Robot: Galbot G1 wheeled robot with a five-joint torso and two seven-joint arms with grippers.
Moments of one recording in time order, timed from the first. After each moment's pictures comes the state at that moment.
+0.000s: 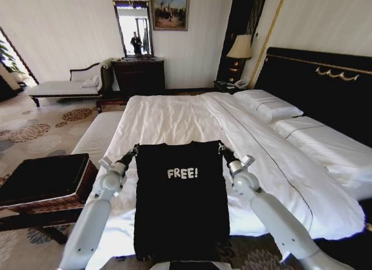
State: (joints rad) left arm 0.99 -1.09 -0.52 -1.90 -1.20 0.32 -0.14; right arm -0.89 0.88 0.18 1.83 1.11 0.05 0.27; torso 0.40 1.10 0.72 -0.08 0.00
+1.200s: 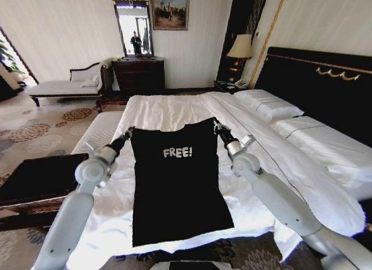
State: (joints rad) left arm 1.09 -1.04 -0.56 -1.99 -1.26 0.36 -0.19; right arm -0.76 0.82 0.04 1.84 1.08 0.03 0.27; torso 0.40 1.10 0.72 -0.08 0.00
